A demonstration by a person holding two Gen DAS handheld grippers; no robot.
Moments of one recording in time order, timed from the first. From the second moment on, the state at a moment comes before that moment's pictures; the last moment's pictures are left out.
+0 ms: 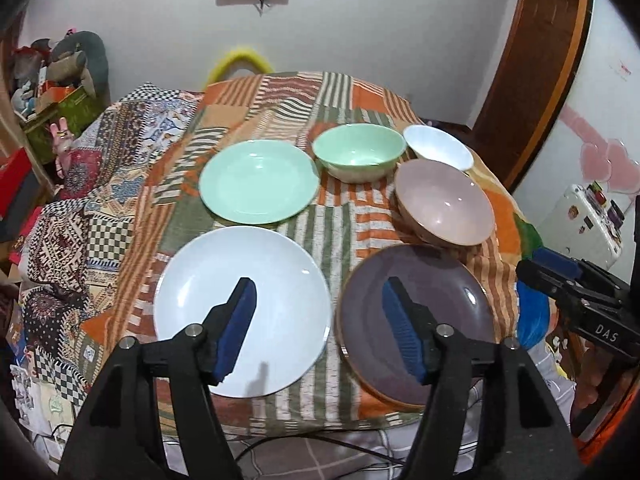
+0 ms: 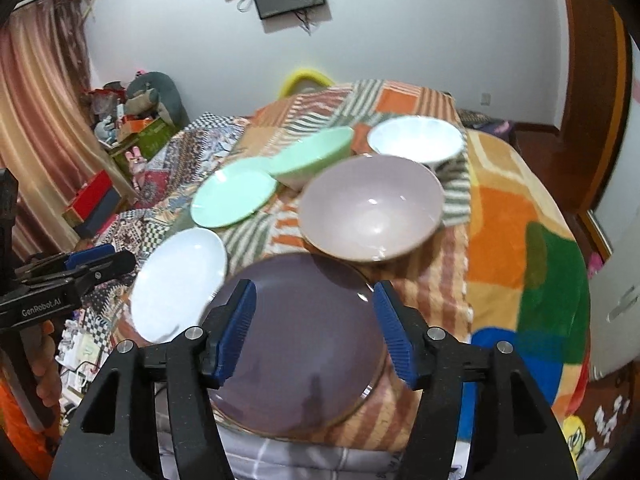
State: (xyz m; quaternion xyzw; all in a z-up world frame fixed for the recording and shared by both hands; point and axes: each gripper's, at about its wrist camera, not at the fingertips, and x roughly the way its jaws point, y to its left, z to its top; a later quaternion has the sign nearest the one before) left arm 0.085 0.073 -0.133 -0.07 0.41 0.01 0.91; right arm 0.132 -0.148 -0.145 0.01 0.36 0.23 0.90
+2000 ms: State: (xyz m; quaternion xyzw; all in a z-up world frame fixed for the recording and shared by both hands) left arm 0.076 0.227 -0.274 -0.20 0.50 0.08 0.84; right arm 0.217 0.026 -0.237 -0.12 0.49 0.31 0.80
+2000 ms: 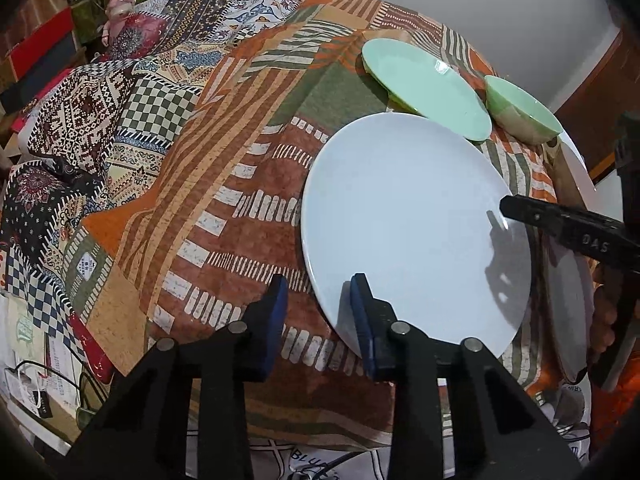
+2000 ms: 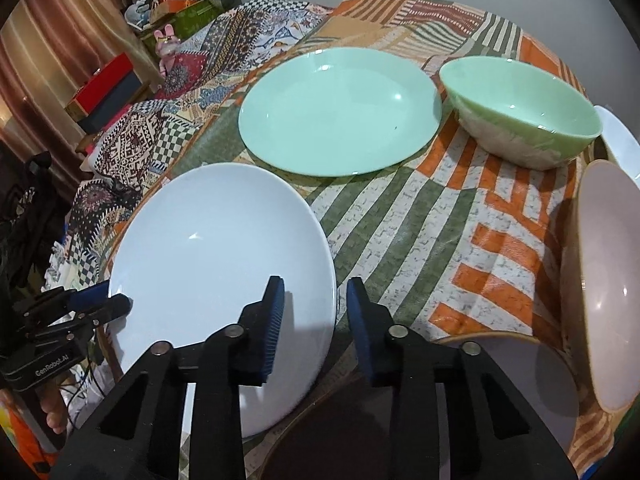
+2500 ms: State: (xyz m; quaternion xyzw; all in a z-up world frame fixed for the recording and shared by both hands) left arm 0.086 0.224 -0.274 -0.20 0.50 0.08 0.84; right arm 0.218 0.037 -0.247 -0.12 0.51 0.31 0.80
